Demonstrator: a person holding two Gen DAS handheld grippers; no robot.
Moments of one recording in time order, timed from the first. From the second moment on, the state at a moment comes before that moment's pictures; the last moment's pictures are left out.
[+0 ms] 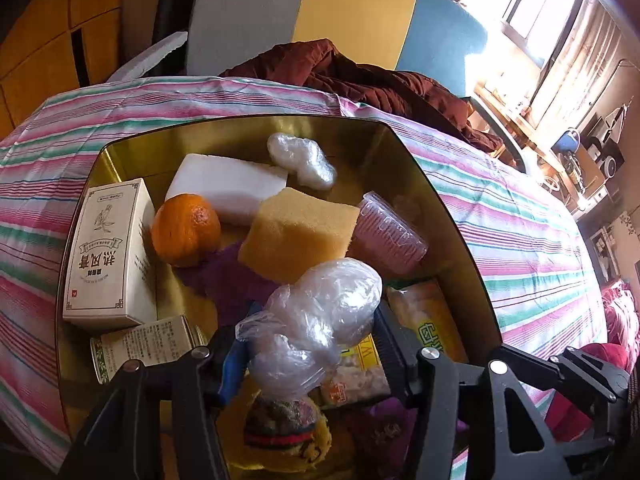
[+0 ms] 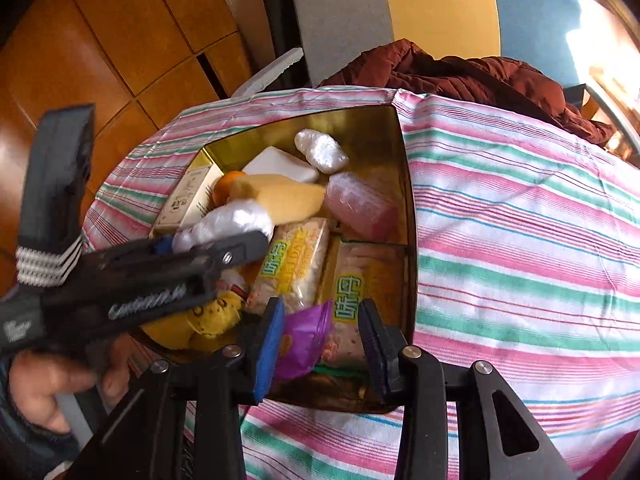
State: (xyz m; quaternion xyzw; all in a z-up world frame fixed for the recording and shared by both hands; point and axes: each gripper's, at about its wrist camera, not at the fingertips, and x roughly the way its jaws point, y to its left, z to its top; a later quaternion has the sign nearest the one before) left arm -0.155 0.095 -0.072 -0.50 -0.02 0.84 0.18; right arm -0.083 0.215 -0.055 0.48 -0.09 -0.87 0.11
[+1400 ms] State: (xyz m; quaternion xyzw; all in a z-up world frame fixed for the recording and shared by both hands) left arm -0.026 0.029 0.003 -0.35 0.02 0.94 0.01; right arm -0.031 0.177 -0.029 0.40 0.00 -0.92 0.00
